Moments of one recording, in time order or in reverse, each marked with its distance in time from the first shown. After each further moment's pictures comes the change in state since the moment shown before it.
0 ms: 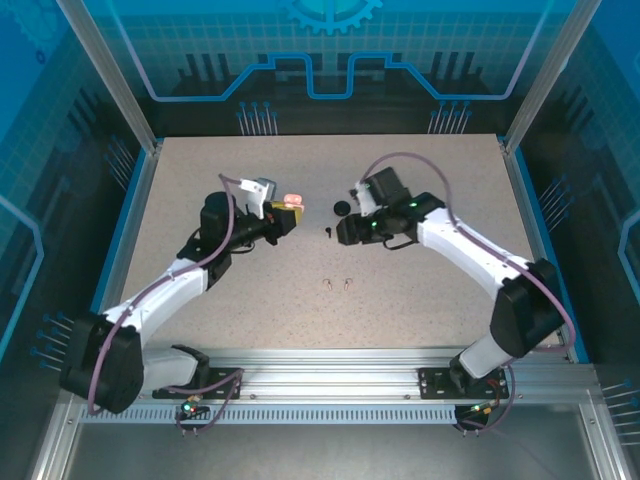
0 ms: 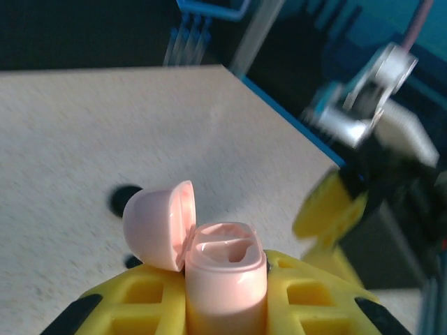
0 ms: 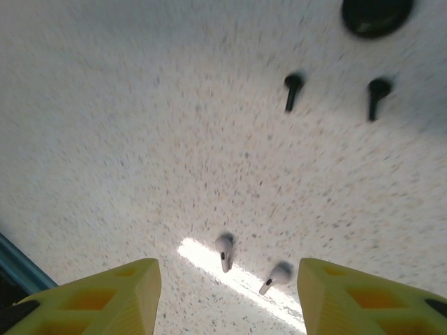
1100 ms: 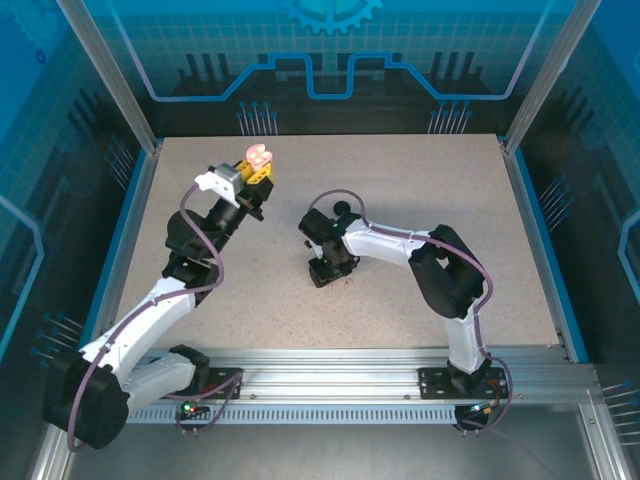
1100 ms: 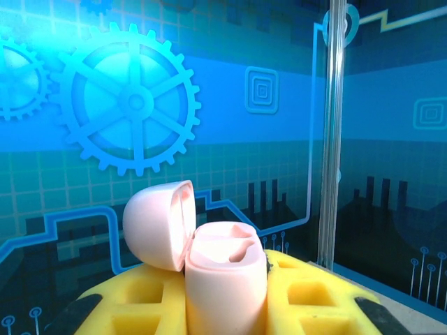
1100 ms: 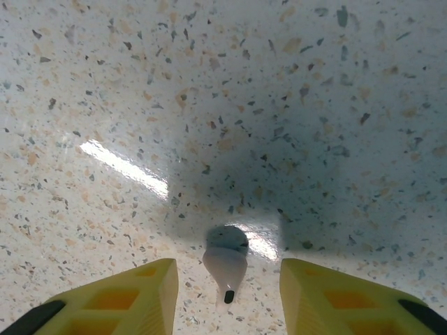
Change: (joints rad) left arm -0.036 -0.173 -0.014 0.422 -0.317 0.235; right arm 0.241 0.431 0.169 -0.140 0.187 -0.031
